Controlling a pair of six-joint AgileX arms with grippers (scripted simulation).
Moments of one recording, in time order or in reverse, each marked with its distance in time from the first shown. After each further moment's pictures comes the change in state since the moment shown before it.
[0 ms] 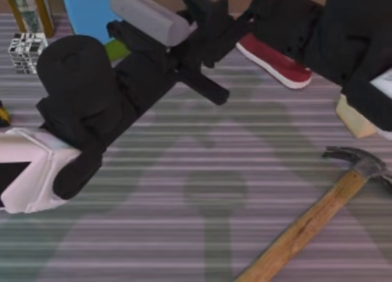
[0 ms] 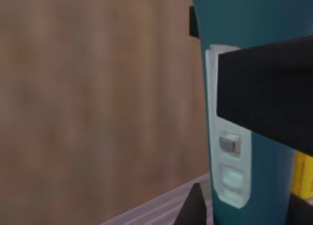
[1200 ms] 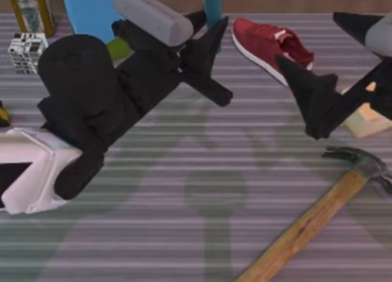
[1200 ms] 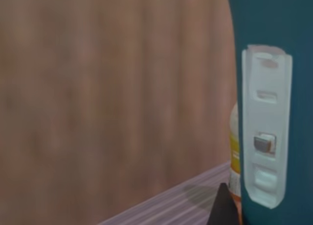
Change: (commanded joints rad) left arm 0.000 0.000 0.000 0.000 0.000 0.000; right arm -0.147 -0.525 -0.407 -0.146 -0.040 0.007
